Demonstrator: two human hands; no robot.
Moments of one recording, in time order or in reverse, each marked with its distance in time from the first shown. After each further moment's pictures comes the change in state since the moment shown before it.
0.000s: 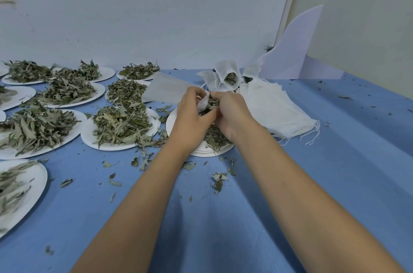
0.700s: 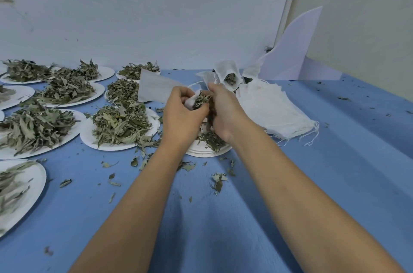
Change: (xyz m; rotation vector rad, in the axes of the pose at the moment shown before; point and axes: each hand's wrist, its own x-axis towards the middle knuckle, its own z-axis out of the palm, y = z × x) left_hand 0.003 -0.004 -0.006 -0.065 0.263 -0.067; right_hand -0.007 -0.006 0.014 -0.128 0.008 0.103
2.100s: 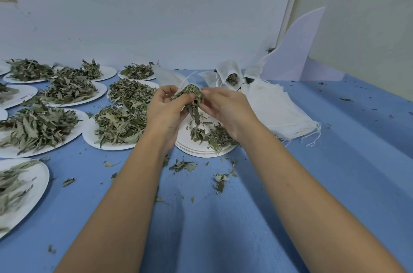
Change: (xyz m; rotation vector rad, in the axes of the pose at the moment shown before) left_hand 0.011 0.014 -0.022 -0.569 0.014 -0.288; right_hand 0.004 0.004 -0.019 0.067 -0.104 -0.214
